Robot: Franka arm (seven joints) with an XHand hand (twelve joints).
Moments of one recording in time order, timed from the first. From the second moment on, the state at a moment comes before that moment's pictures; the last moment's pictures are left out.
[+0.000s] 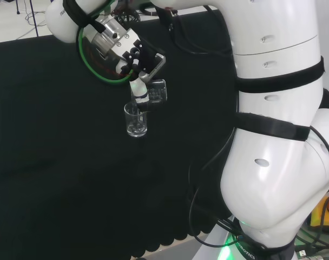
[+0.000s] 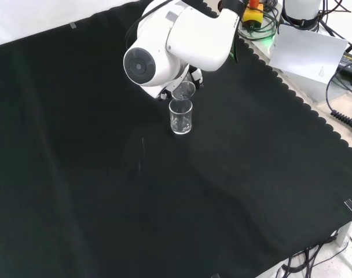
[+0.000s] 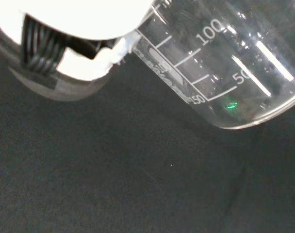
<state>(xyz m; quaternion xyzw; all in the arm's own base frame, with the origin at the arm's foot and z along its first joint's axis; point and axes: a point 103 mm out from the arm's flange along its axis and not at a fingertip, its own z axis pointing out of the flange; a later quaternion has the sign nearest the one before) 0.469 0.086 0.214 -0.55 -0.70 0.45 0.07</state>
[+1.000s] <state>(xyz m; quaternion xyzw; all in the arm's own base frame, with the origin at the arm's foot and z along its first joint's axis) 0.468 0.067 0.221 -0.54 -0.76 0.34 0.09</state>
